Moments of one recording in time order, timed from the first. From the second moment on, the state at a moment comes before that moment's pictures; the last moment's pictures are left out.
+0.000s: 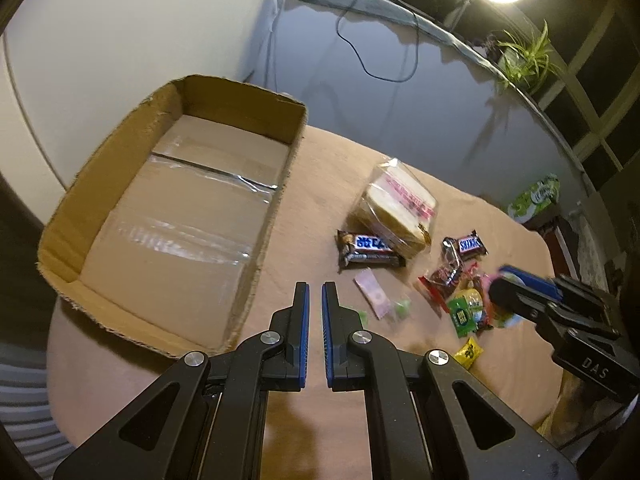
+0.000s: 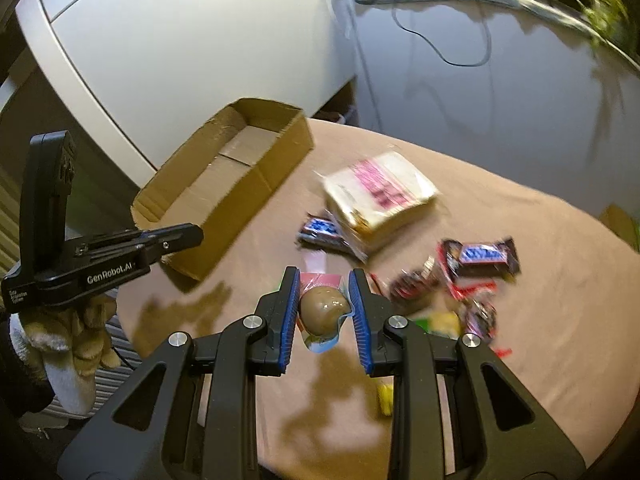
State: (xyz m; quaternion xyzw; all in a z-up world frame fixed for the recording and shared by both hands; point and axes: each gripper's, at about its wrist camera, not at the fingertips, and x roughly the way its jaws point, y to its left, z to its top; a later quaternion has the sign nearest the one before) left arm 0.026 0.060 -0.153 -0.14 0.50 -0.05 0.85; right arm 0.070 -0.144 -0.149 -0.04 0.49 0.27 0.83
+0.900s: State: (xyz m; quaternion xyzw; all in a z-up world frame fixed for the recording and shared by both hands) left arm 0.039 -0.020 -0.222 -0.03 0.57 -0.07 0.82; right arm 0.066 -0.189 -0.170 -0.02 0.51 0.22 0.83
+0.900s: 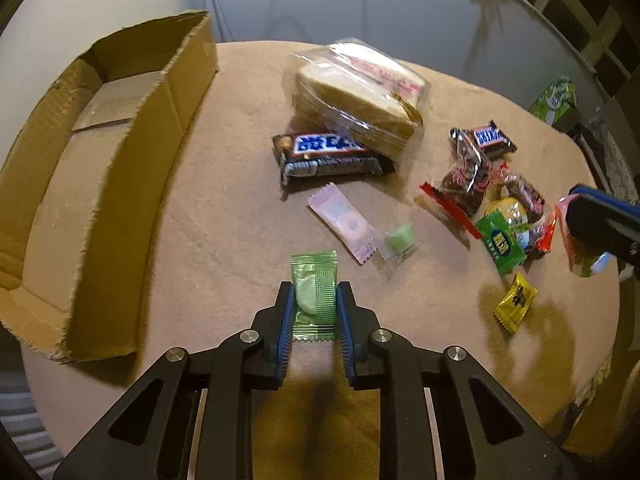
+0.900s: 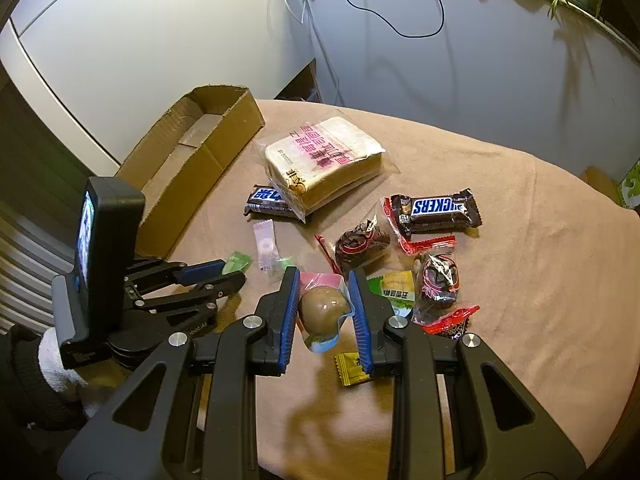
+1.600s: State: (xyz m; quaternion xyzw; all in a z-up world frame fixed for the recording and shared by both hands) left arm 0.038 0.073 -0.134 -0.09 0.49 0.00 0.87; right arm 0.100 -0.086 -0.145 -0.08 0.48 0.31 0.82
